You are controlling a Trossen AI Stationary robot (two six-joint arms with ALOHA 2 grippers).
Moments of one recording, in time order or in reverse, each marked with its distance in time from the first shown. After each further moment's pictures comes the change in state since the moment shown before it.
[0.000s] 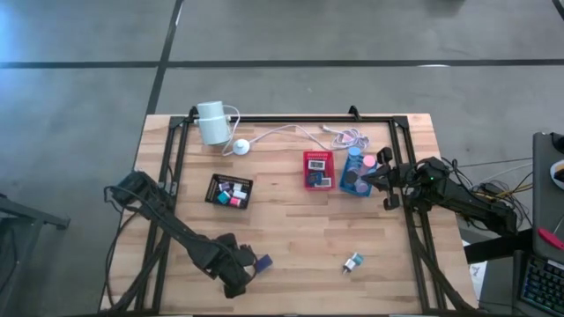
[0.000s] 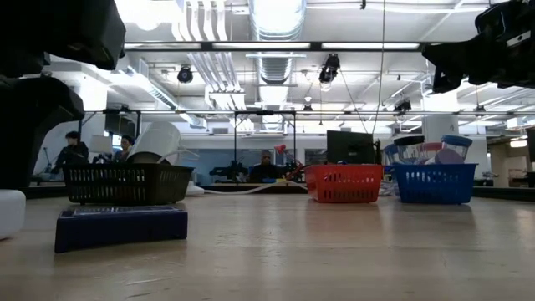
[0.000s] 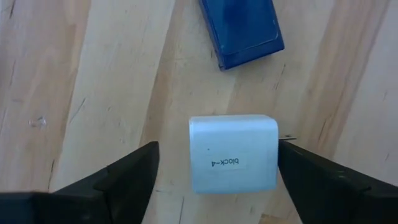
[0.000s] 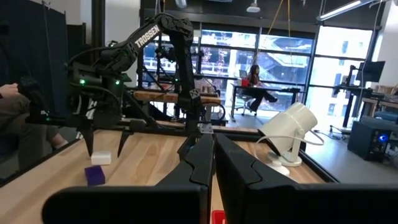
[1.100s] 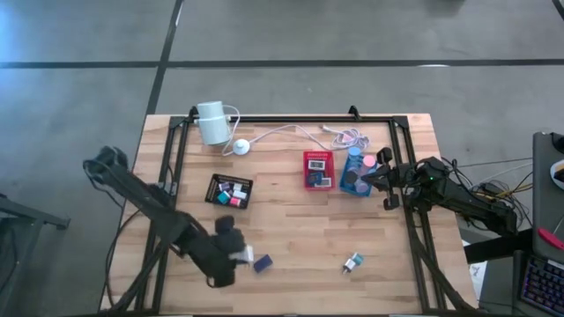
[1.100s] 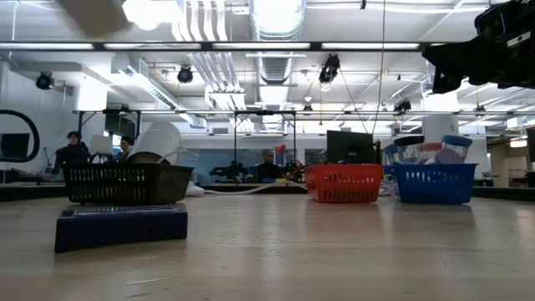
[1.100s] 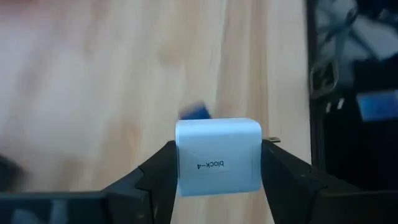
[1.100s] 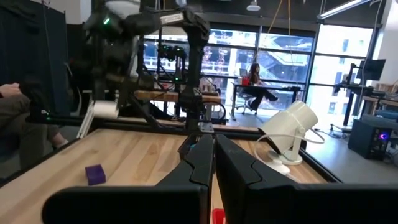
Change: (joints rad) left arm 0.005 -0.337 0.000 0.027 -0.224 0.204; right arm 0.000 -0.001 0.000 -0.007 -0.001 0.001
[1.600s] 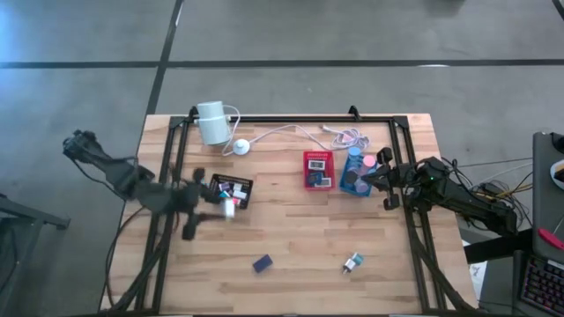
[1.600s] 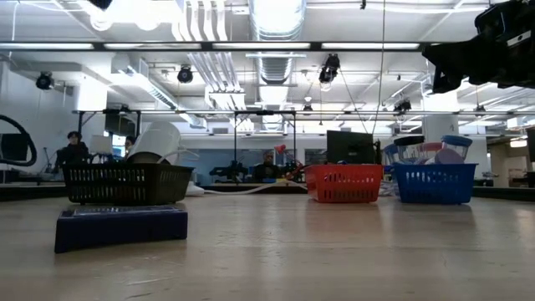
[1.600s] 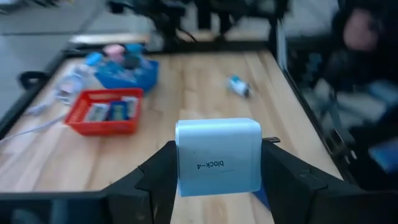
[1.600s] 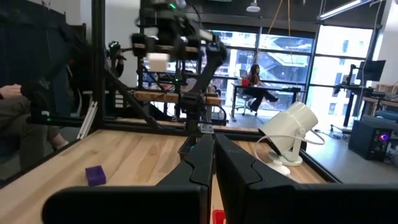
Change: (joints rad) left arm 0.110 -0.647 -0.273 0.136 -0.140 0.512; right arm 0.000 0.000 0.000 0.005 0.000 0.004
